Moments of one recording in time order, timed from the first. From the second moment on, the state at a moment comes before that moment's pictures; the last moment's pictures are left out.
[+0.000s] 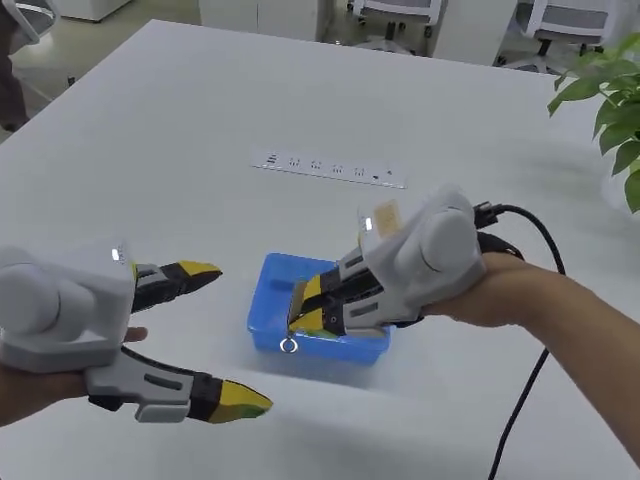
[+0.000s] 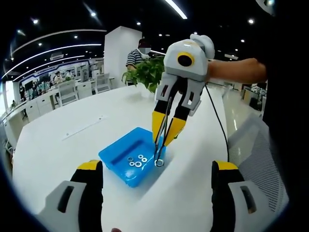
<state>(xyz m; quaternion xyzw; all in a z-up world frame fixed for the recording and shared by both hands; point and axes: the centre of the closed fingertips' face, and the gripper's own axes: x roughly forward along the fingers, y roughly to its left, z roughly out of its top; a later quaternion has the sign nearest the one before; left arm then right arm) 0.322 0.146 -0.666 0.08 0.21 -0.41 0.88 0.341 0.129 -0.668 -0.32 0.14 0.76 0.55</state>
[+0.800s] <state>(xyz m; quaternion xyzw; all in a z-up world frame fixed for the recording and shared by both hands) 0.328 0.148 -0.661 0.08 0.20 -0.41 0.88 0.382 0.127 -0.669 -0.32 0.15 0.74 0.58</state>
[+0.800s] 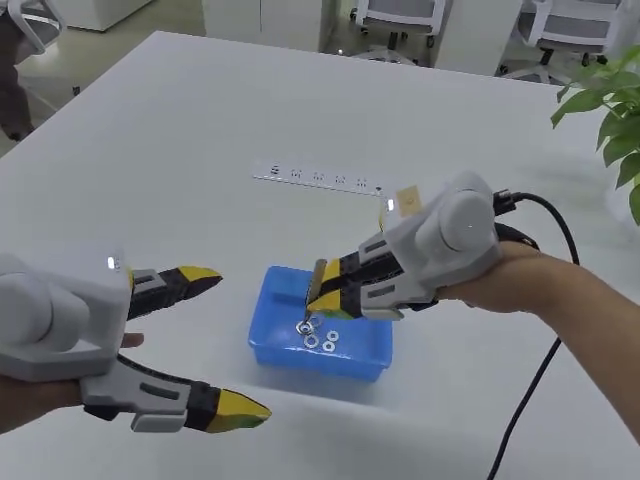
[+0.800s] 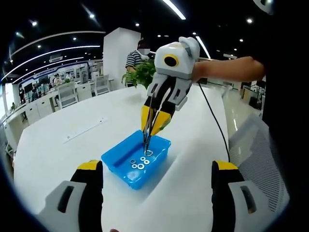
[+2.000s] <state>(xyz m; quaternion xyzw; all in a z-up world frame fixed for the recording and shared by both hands) 0.346 0.152 -0.665 0.08 0.21 -0.41 0.88 0.401 0.149 -0.731 -0.31 0.17 0.73 0.58</state>
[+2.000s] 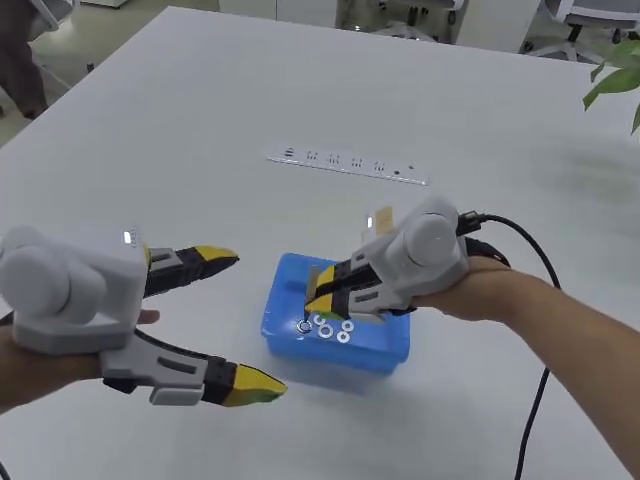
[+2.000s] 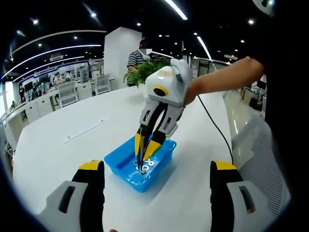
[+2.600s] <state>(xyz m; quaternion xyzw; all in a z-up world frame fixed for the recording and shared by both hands) 0.363 0.147 -0.672 0.08 0.22 -0.44 0.87 0.400 0.150 -0.753 -0.32 0.19 0.73 0.58</state>
